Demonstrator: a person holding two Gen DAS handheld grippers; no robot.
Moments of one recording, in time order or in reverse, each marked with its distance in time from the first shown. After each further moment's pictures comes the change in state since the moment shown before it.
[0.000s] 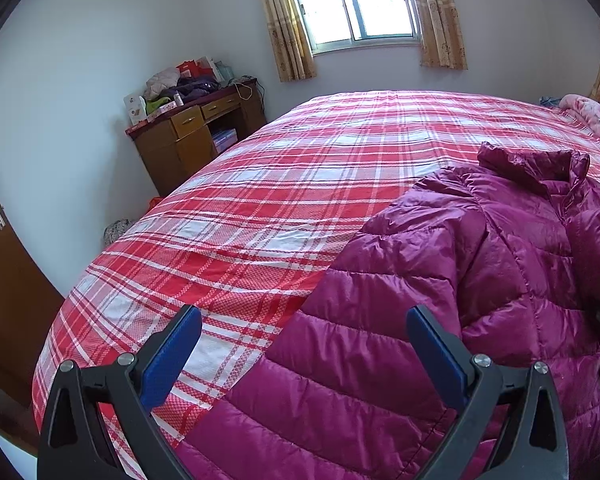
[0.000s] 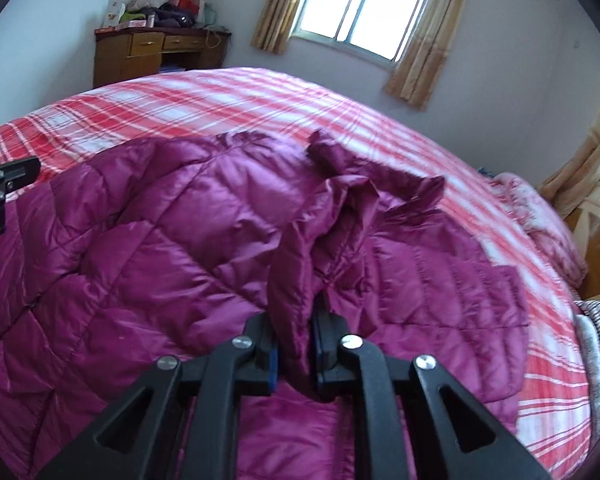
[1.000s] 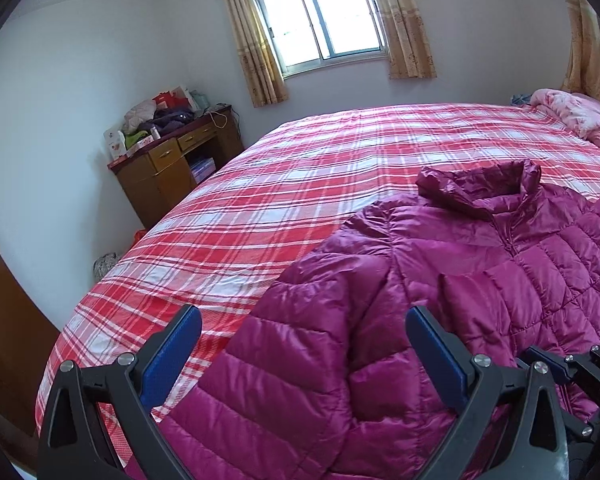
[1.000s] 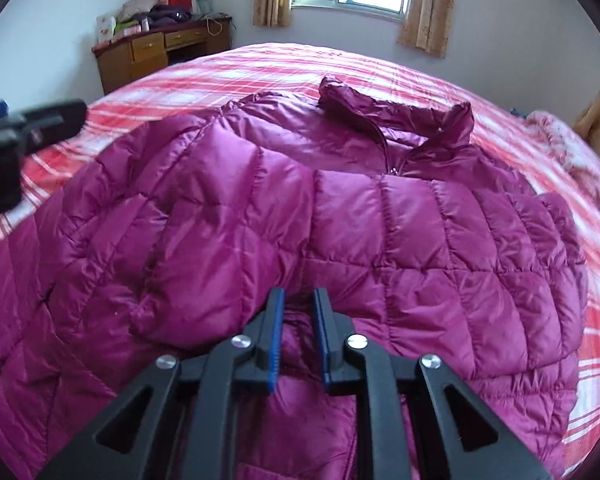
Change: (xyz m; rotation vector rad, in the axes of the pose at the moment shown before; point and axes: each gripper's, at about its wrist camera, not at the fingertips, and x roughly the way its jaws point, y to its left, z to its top) left arm -0.037 -0.080 0.032 0.080 -0.077 -0.043; right arm 0.003 -0.036 -0.017 0.181 0.106 0.170
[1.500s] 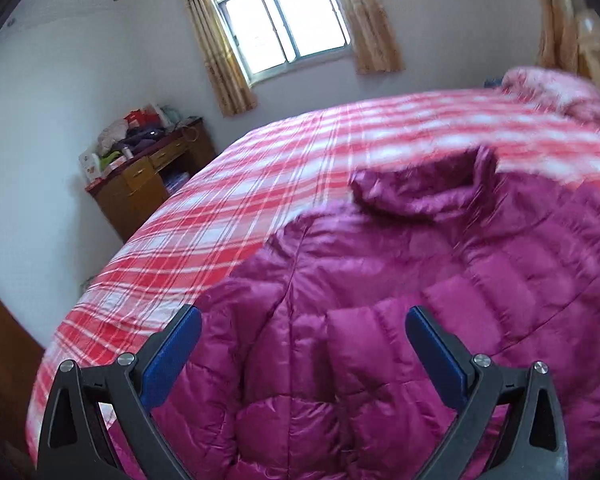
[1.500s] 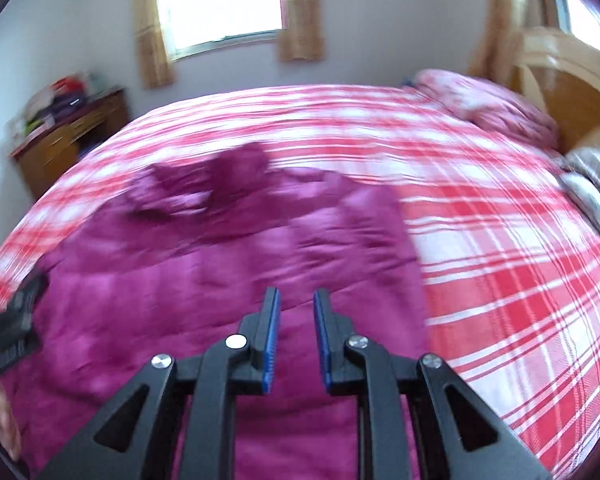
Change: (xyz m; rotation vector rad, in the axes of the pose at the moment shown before) left arm 0.027 -0.094 0.012 0.099 0.010 -0.003; right arm -0.051 -0.167 0.004 0.353 -0.108 -0.228
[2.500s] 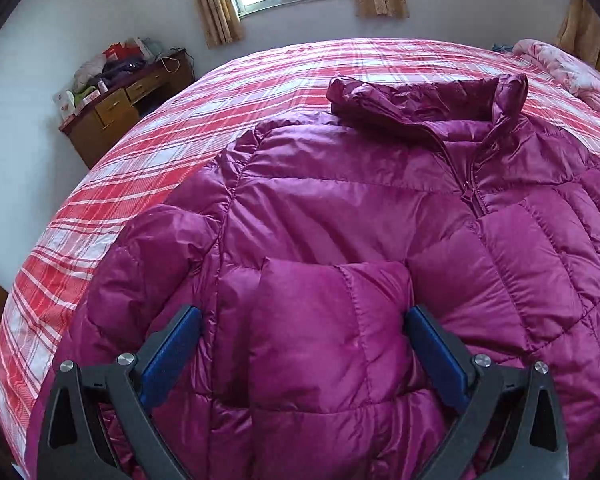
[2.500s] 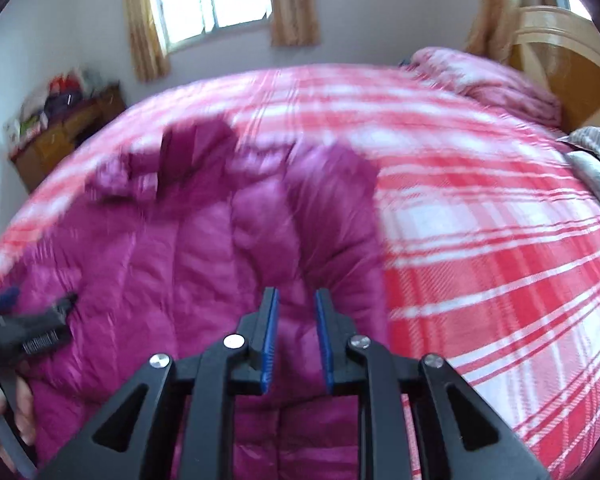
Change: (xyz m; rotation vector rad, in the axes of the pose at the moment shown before) left arm 0.061 -0.021 -0.015 -0.079 0.224 -0.126; right arm 0.000 -0.032 -0.004 0.031 -0.025 0.047
